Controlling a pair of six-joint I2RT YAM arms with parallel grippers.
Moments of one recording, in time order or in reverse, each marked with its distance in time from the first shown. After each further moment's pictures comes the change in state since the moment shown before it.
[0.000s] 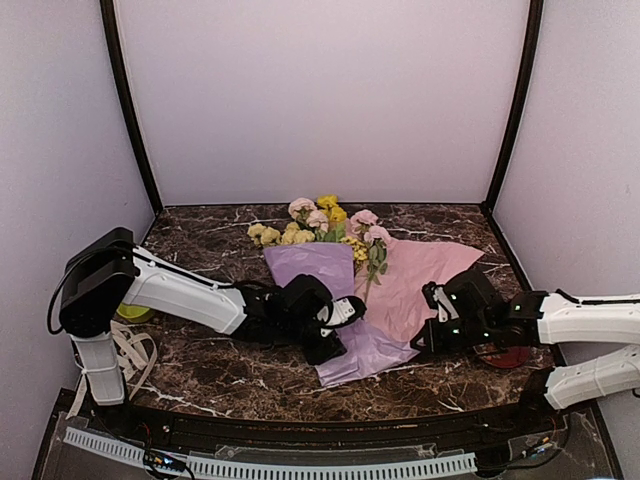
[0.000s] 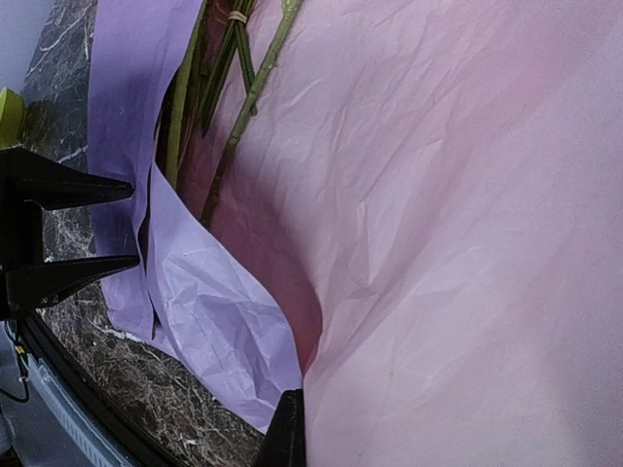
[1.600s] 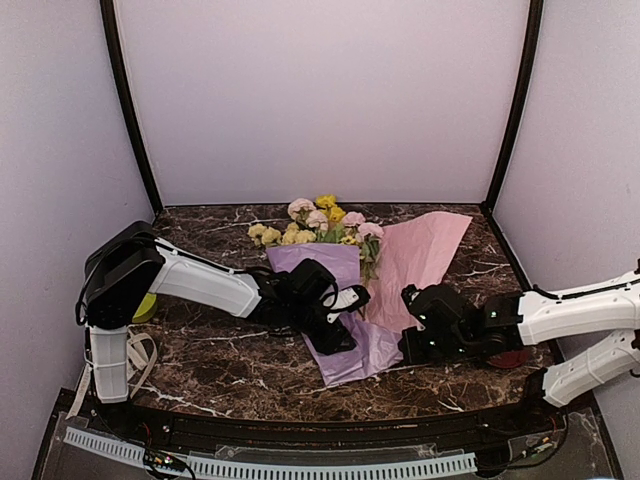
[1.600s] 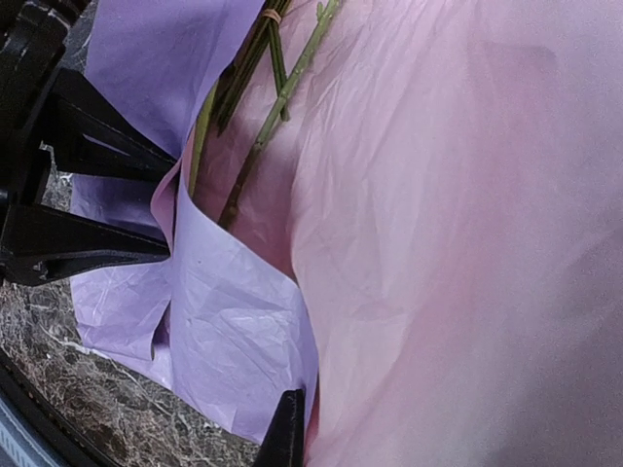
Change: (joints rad) left arm 0.094 0.122 0.134 -0.031 0.239 -0.060; right arm 0.234 0.158 0.121 -0.039 0.301 0.028
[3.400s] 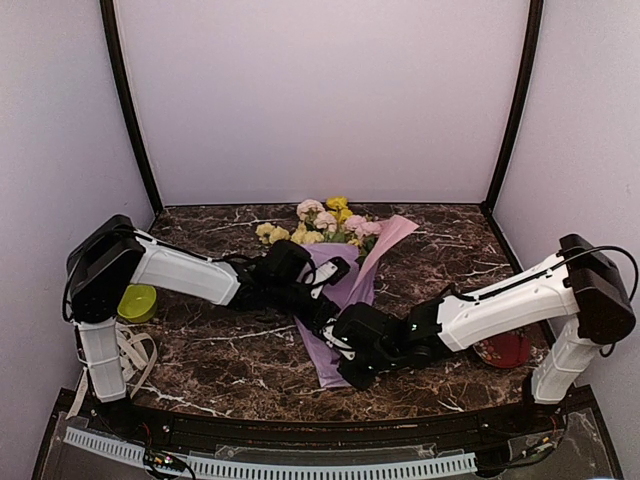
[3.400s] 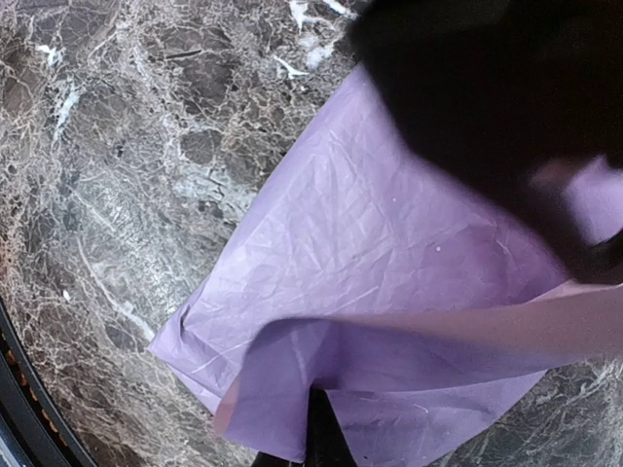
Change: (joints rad) left arm 0.102 -0.070 -0.076 0.137 0.080 -0.114; right arm 0.190 0.446 0.327 0.058 -0.046 -0.529
